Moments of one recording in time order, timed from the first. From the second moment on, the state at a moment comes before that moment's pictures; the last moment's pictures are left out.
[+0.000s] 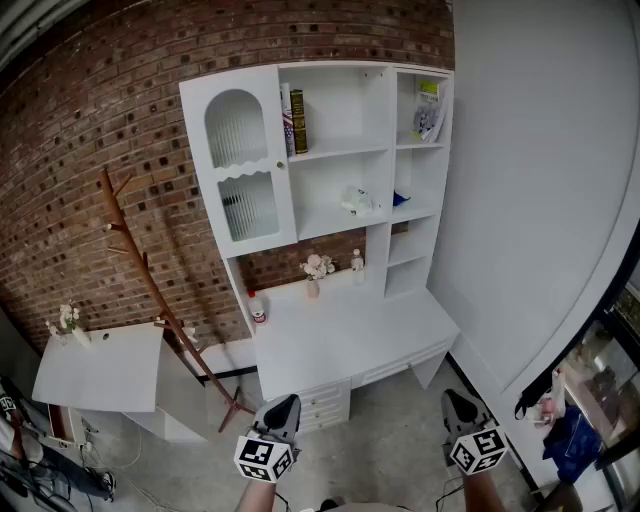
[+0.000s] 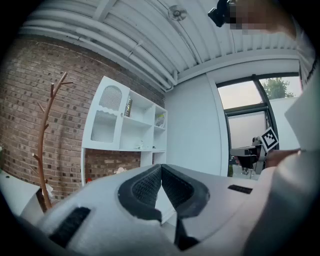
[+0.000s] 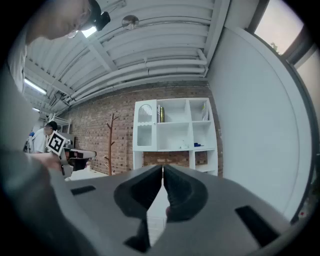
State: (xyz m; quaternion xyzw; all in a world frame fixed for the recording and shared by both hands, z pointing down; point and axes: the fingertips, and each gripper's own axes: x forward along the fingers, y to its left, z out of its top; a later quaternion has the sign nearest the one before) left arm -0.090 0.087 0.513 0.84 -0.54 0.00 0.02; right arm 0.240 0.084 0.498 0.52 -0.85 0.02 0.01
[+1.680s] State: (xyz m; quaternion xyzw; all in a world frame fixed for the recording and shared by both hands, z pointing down) left arm -0.129 0.086 0.520 0.87 -0.50 -0.01 0.02; right arm 0.185 0.095 0.493 0.54 -0.84 0.01 0.01
